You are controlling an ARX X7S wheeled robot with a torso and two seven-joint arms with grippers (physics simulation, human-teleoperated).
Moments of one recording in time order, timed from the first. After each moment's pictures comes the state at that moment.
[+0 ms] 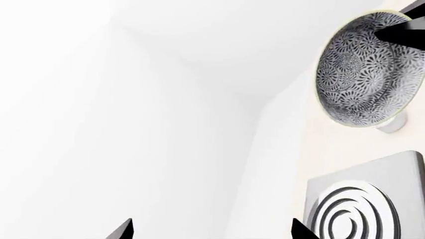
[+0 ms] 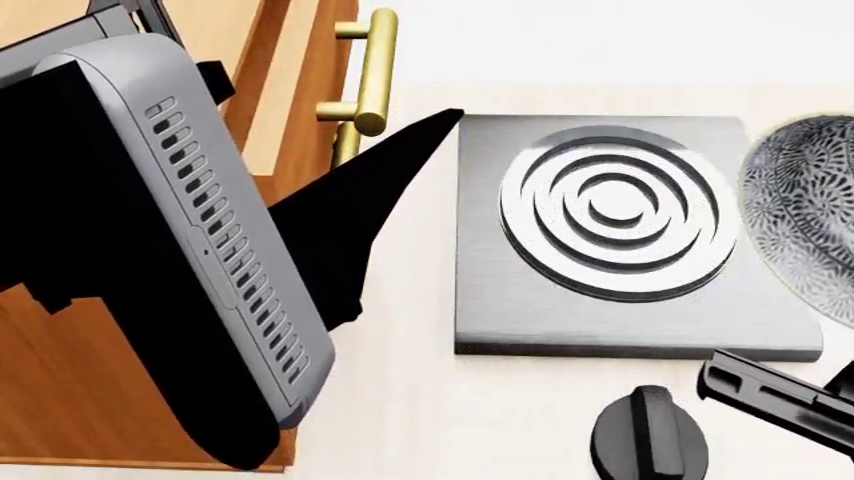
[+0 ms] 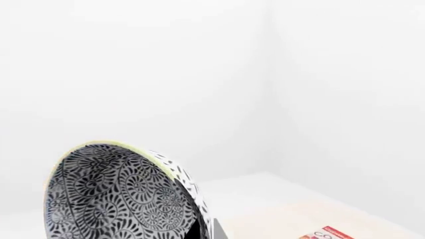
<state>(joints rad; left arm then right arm) -1.72 -0.58 1.03 0.60 -0.63 -0.85 0.04 0.90 1.32 -1.14 -0.85 0.90 -0.10 1.57</state>
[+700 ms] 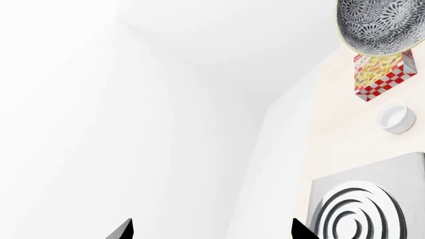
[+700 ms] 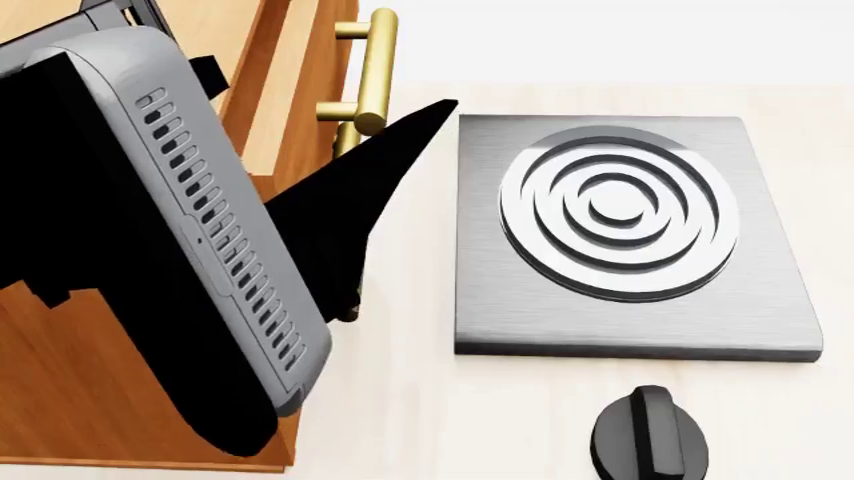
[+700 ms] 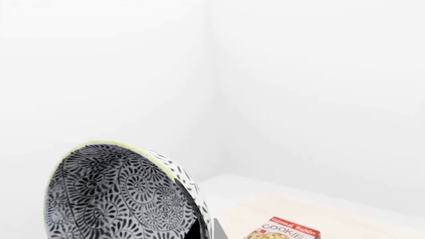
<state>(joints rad) -1.70 -0.58 1.03 0.60 -0.63 -0.84 0.02 -0.01 1.26 -0.08 -0.88 0.90 -0.05 1.54</state>
